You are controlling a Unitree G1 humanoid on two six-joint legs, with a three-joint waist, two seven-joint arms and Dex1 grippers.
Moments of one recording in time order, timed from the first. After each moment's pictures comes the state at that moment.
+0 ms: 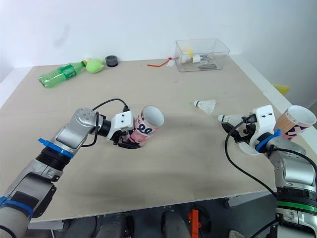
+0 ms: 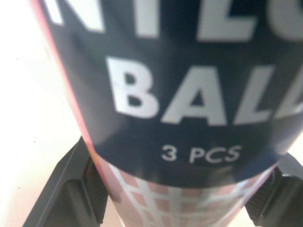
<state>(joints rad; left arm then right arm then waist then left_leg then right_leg) -0.80 0.51 -0.39 0.27 0.00 0.36 -1.25 -0.33 -0.75 -0.31 0.18 0.34 0.46 0.64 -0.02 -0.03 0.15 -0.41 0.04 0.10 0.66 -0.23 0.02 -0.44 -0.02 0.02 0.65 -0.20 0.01</state>
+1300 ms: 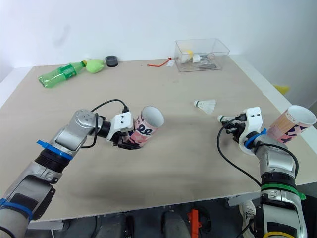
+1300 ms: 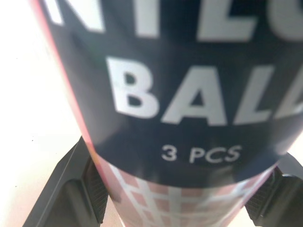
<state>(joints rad) -0.78 0.51 -0.38 0.24 0.00 0.37 -1.23 -0.52 -0.67 -0.24 0.57 0.29 0.32 0.70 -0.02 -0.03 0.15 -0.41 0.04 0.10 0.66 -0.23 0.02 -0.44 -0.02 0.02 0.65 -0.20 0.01</state>
